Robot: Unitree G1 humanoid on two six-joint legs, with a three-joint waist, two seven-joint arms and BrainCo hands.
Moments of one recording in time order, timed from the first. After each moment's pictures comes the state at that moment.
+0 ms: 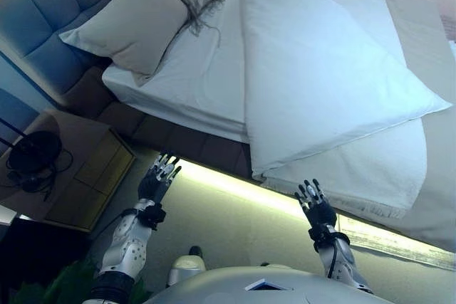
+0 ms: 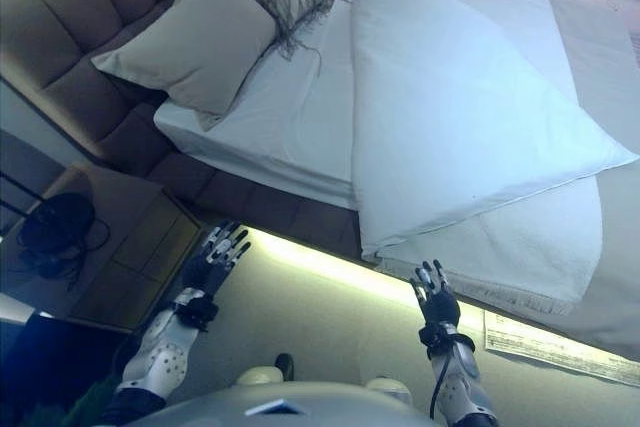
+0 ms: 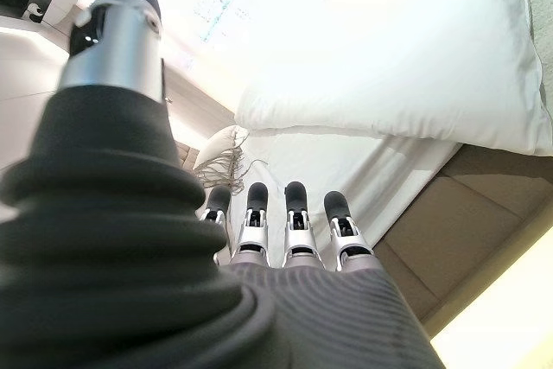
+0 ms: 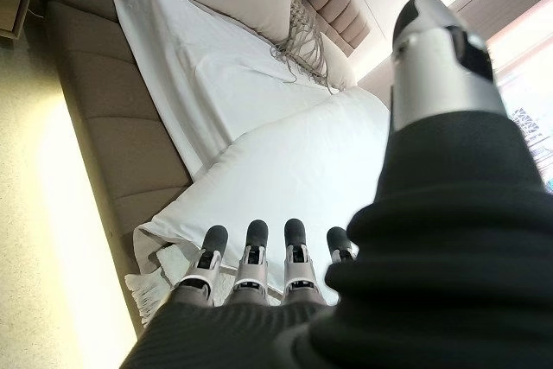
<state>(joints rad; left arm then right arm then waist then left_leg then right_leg) 0.20 0.32 -0.13 0.26 -0.84 -0.10 -0.24 0.28 -0.24 0.13 0.43 0.96 -0.20 0.13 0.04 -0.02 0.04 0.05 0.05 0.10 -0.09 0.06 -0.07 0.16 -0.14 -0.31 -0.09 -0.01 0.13</state>
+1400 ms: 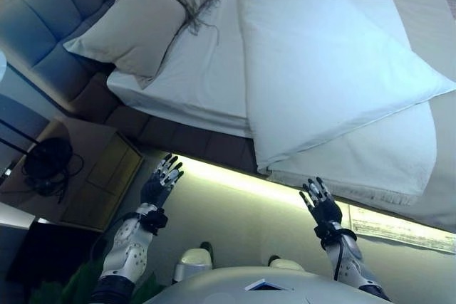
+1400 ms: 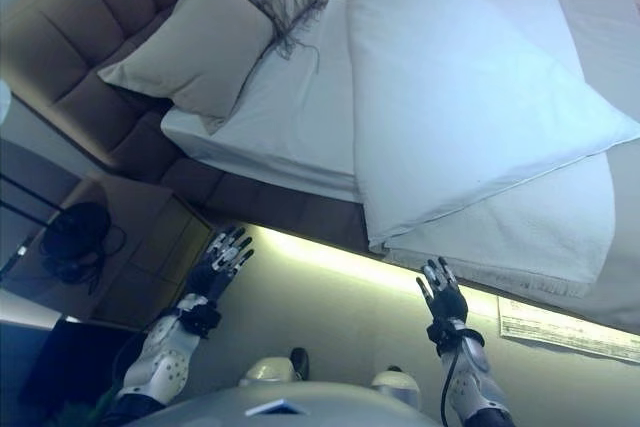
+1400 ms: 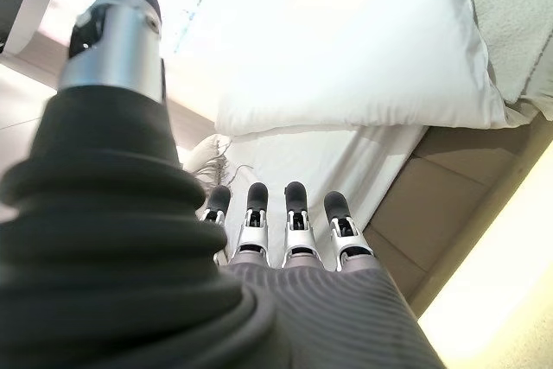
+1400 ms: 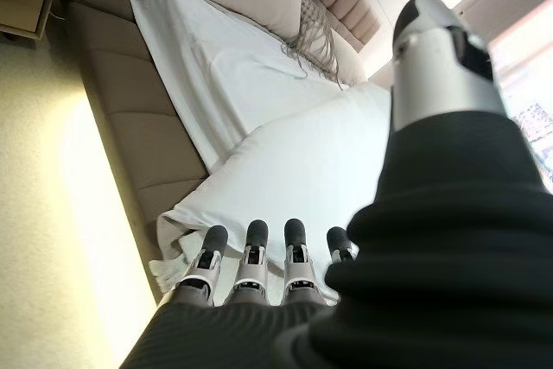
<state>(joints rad) 0.23 0.31 -0.13 0.25 -0.77 -0.10 -0.24 0.27 -0.28 0.13 0.43 0.95 -0.15 0.12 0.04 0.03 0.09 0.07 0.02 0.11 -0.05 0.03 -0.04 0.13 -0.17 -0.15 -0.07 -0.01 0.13</state>
